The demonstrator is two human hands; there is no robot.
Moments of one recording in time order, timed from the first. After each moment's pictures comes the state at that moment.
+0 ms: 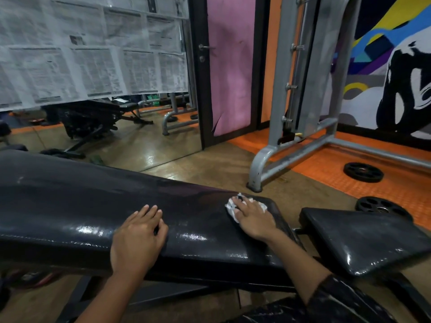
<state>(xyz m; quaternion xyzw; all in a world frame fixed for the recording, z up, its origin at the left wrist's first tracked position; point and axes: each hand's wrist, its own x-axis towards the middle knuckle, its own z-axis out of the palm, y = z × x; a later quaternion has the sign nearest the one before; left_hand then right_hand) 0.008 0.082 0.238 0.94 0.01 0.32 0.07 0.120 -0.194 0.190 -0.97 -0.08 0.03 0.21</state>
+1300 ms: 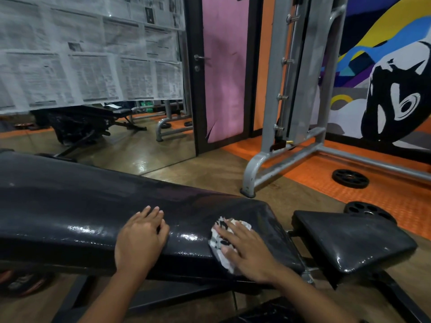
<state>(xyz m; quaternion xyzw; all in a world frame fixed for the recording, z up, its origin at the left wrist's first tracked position) 0.001 0.081 0.247 0.95 0.01 0.31 0.05 0.011 -0.185 0.200 -0.95 -0.23 0.00 0.21</state>
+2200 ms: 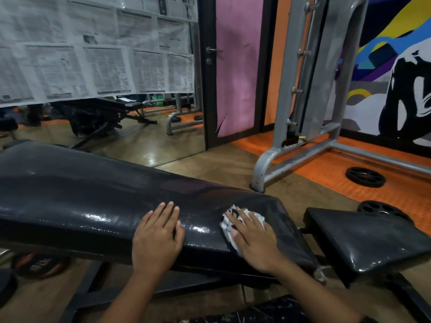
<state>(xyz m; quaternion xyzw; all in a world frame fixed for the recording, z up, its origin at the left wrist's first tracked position) -0.016 0.076 0.231 0.95 0.00 0.30 0.04 0.022 -0.165 0.194 -0.96 -0.16 -0.06 0.20</state>
